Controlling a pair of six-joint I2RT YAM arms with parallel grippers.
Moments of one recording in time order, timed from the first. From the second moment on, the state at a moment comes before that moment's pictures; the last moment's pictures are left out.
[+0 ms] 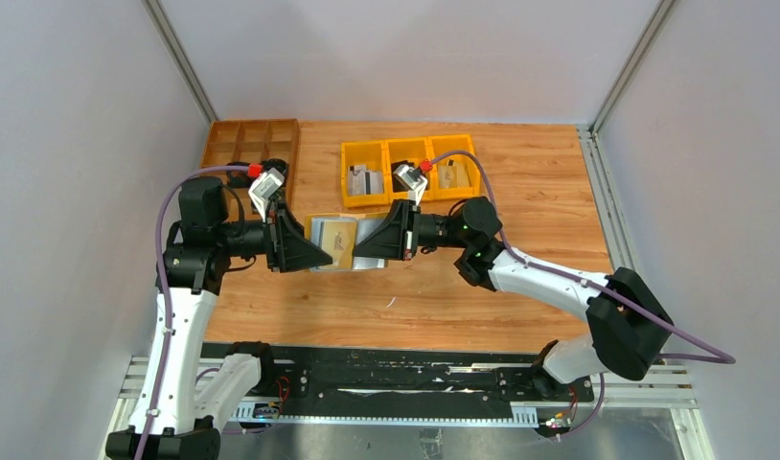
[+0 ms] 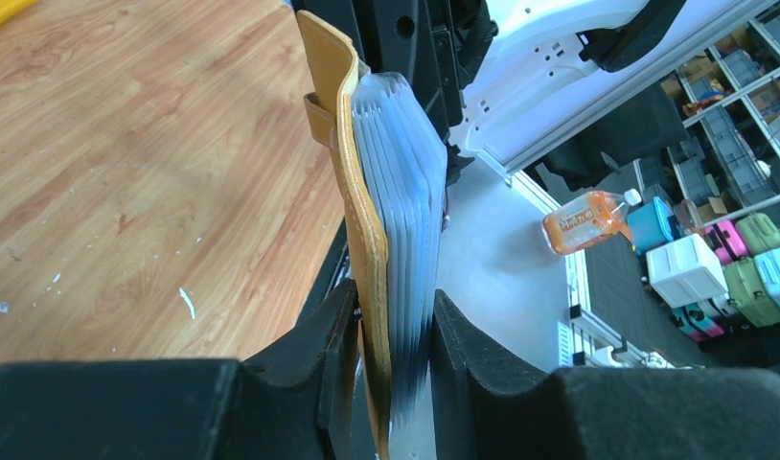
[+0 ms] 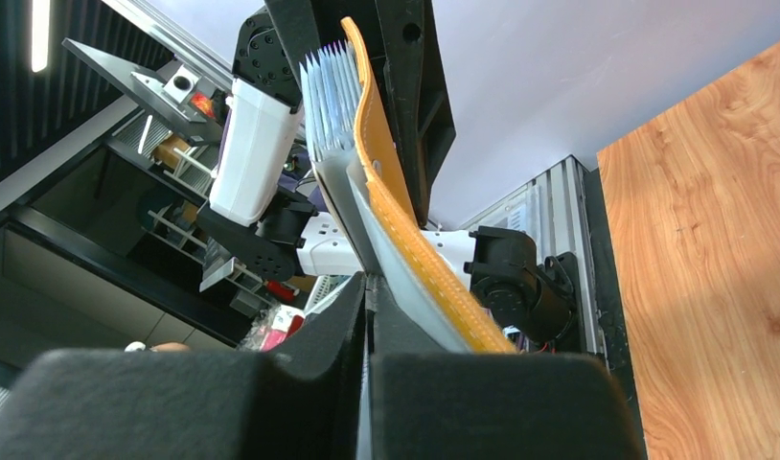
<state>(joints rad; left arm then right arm) -0.03 0.85 1.05 -0.70 1.36 -0.15 0.82 1.41 0.85 0.93 -0.81 1.13</state>
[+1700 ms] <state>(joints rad) -0.03 0.84 1.08 -0.69 1.37 -0.18 0.80 1.36 0.84 0.91 -0.80 1.09</state>
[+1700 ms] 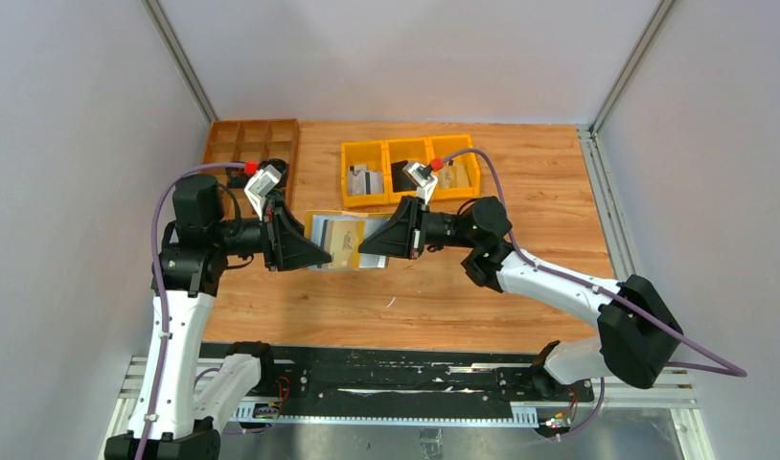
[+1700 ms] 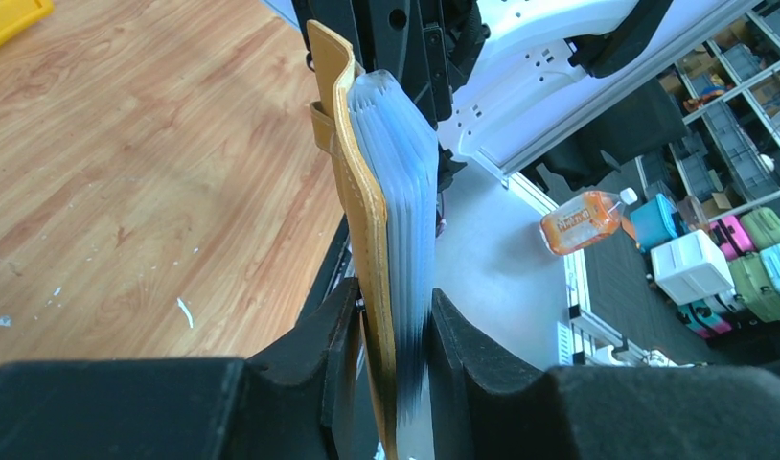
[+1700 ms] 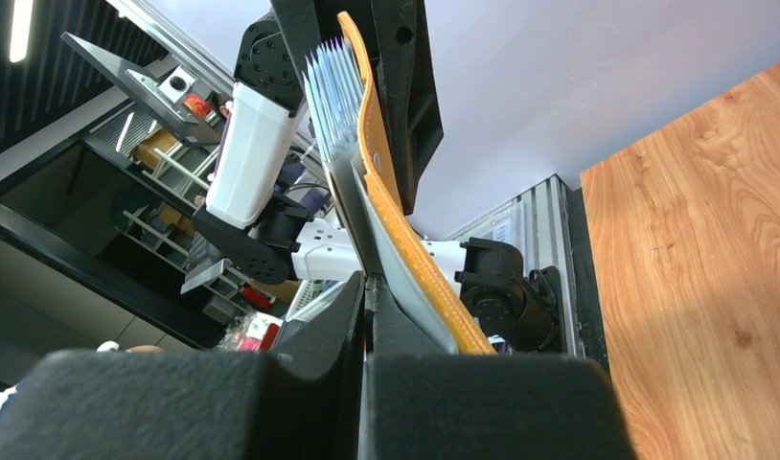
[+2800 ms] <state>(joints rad) -0.03 0.83 1.12 -0.69 1.30 -0.22 0.78 1.45 0.86 1.14 -0.80 1.24</state>
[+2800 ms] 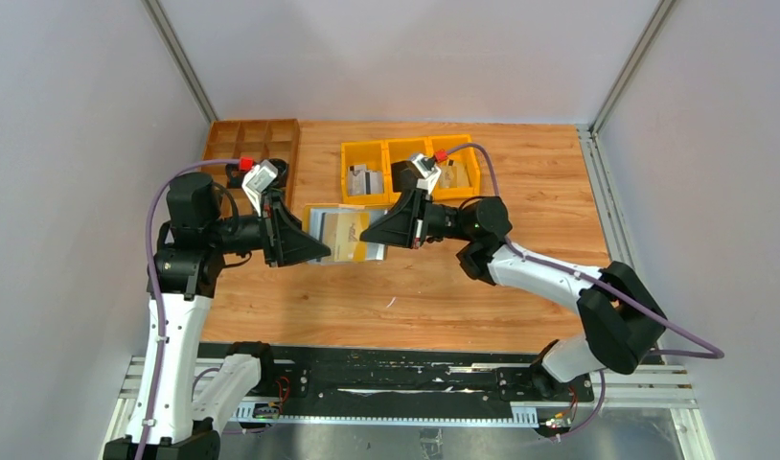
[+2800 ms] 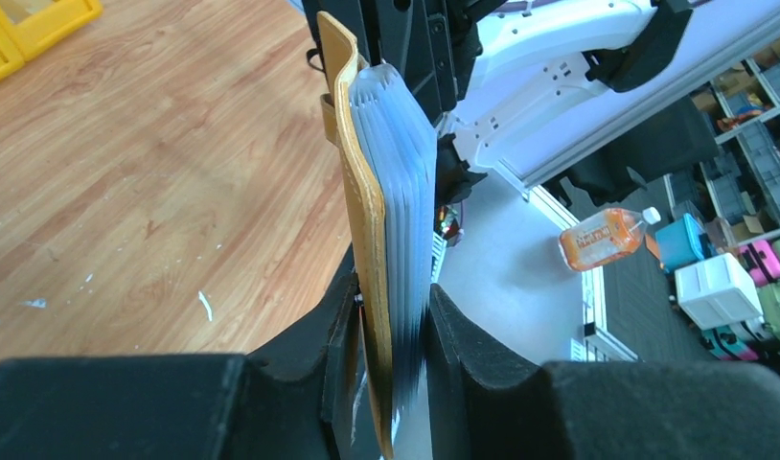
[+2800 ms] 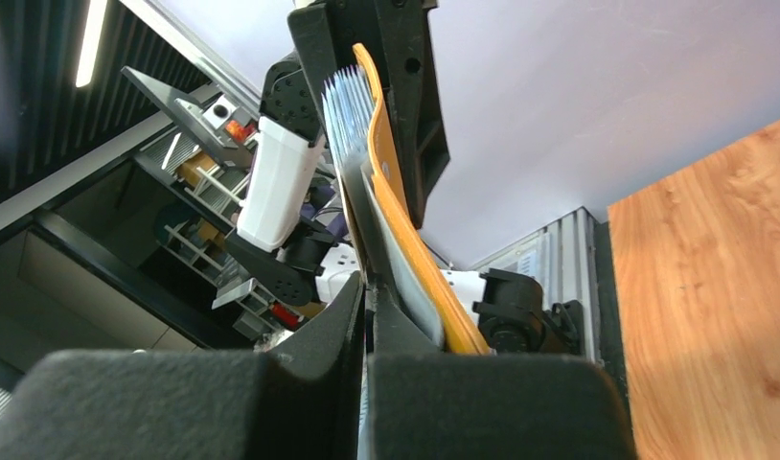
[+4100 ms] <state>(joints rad) -0.03 0.92 1.13 -0.82 1.02 -0.05 0.14 2.24 2.00 -0.51 -0.50 0.25</state>
